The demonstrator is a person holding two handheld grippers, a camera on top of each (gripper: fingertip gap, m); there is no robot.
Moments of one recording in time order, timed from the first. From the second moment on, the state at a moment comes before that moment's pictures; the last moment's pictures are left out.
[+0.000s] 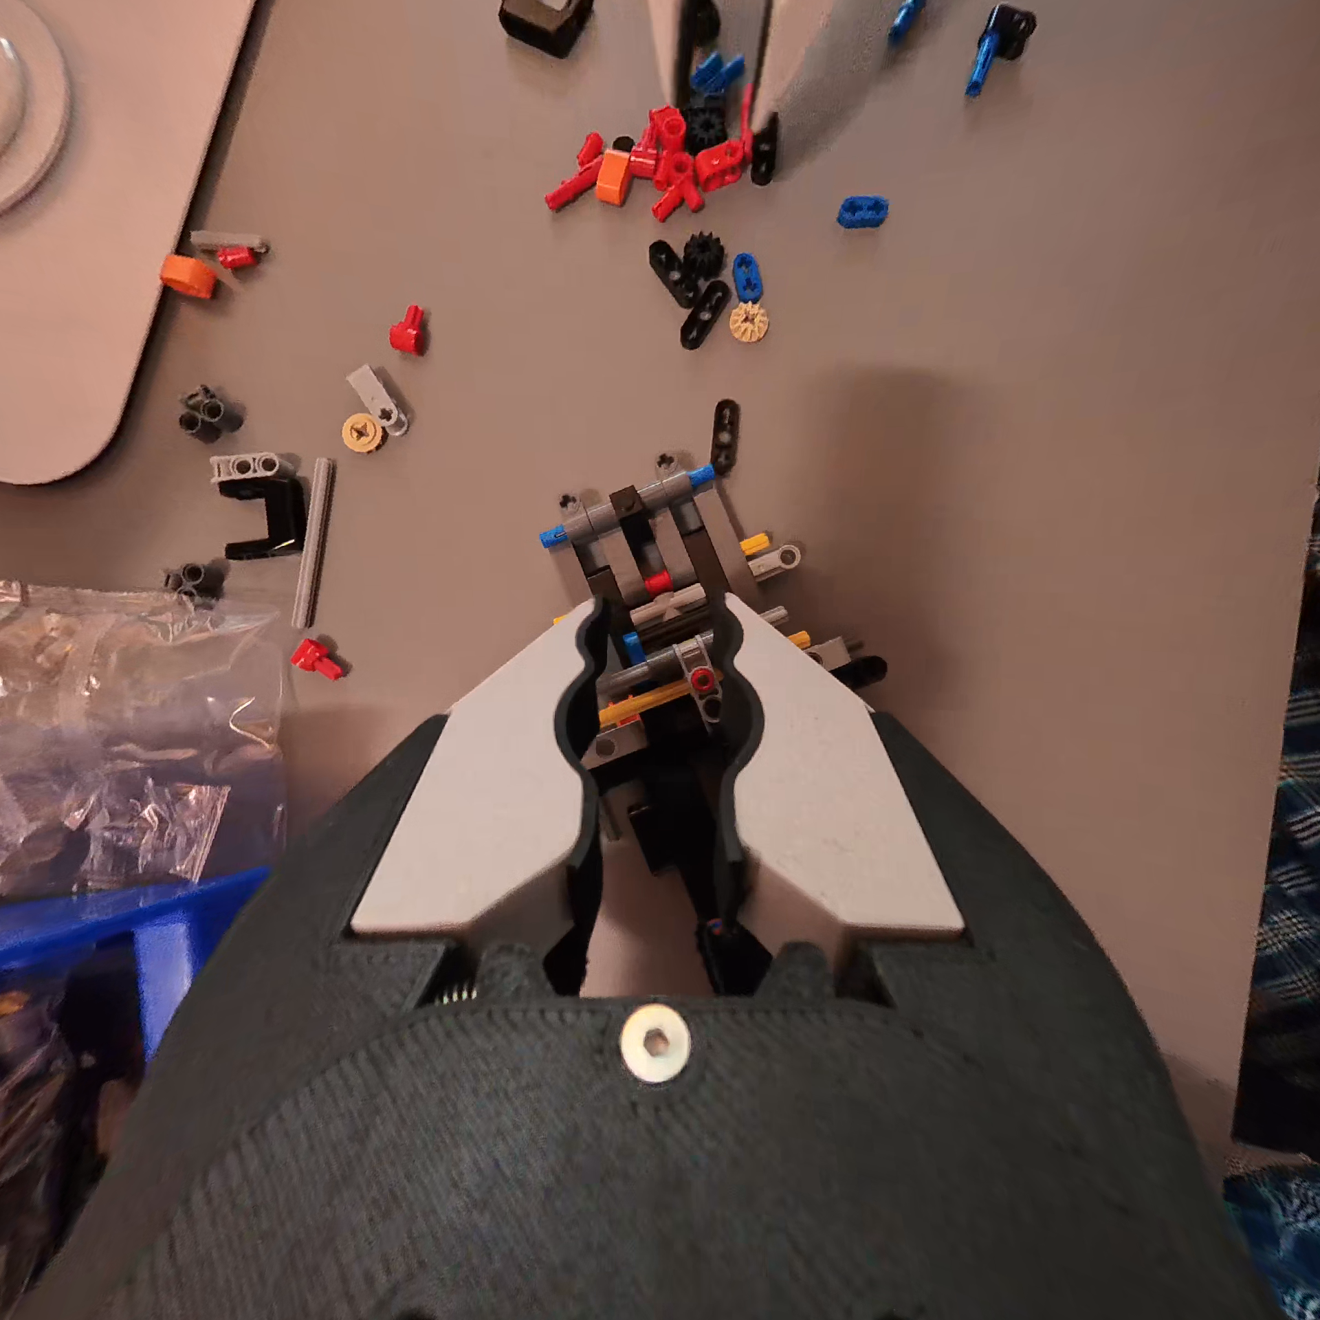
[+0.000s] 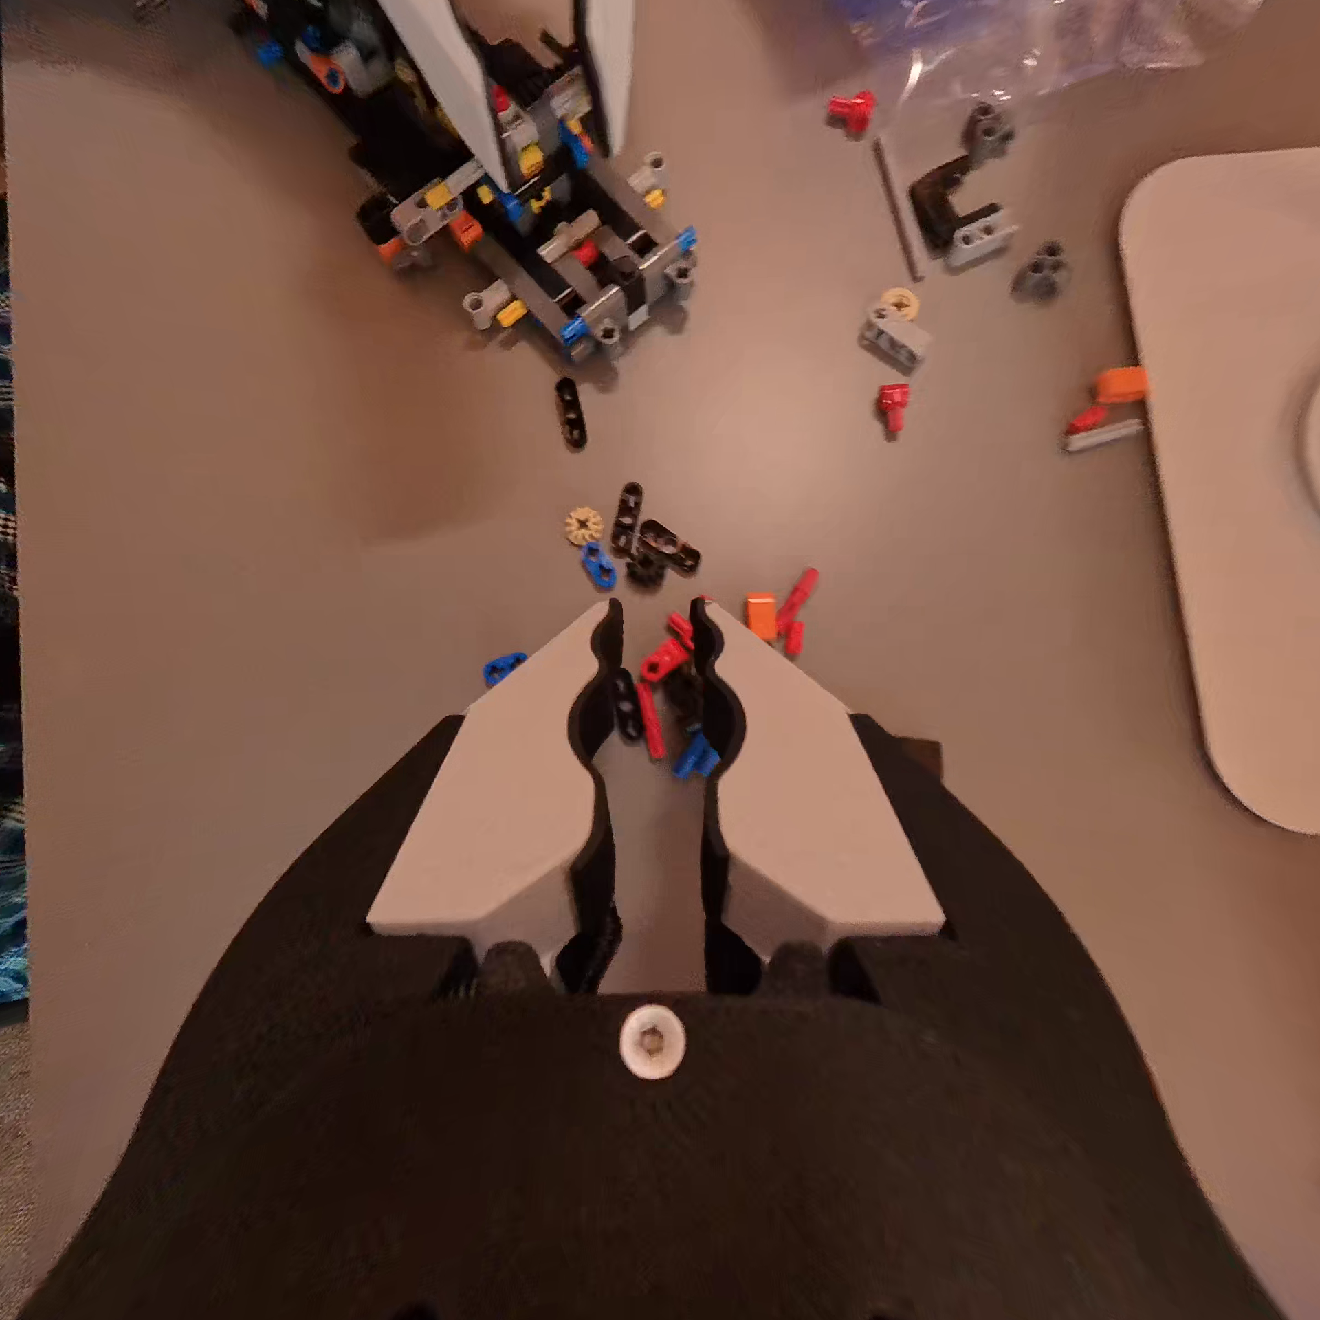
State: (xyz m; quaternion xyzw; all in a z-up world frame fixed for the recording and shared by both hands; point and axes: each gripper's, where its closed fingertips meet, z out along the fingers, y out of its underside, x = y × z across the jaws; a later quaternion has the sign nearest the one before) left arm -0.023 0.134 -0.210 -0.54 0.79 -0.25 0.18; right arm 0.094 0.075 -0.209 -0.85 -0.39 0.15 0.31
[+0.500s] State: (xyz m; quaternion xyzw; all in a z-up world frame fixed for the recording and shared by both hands) left arm -0.023 0.146 -0.209 -0.55 0.78 -0.24 0.19; right arm 0.070 0.083 -0.230 -0.85 -0.40 0.17 0.30
